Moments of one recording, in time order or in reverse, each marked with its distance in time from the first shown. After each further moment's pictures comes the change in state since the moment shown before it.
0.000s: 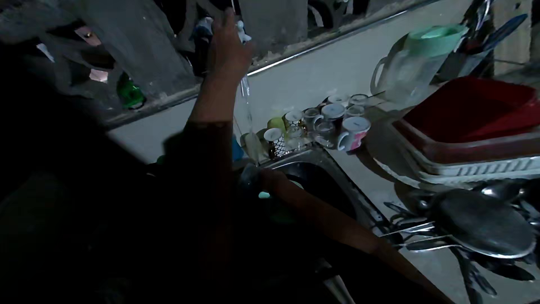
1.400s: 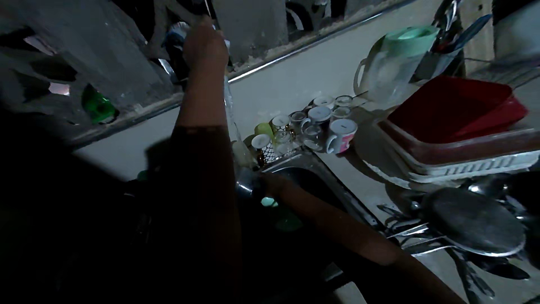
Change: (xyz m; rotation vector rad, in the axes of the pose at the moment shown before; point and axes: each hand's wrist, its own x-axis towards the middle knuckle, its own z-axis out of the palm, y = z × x) left_hand 0.036 0.014 0.018 0.154 -0.053 -0.179; right_hand 0.009 0.039 -0.019 0.052 -0.048 -0.045
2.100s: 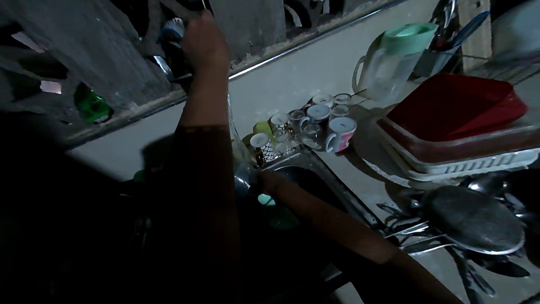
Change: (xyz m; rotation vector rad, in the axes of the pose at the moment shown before) left_hand 0.001 0.010 0.012 0.149 0.117 -0.017; right_hand -0.003 -0.008 -0.005 0.039 0.041 0.018
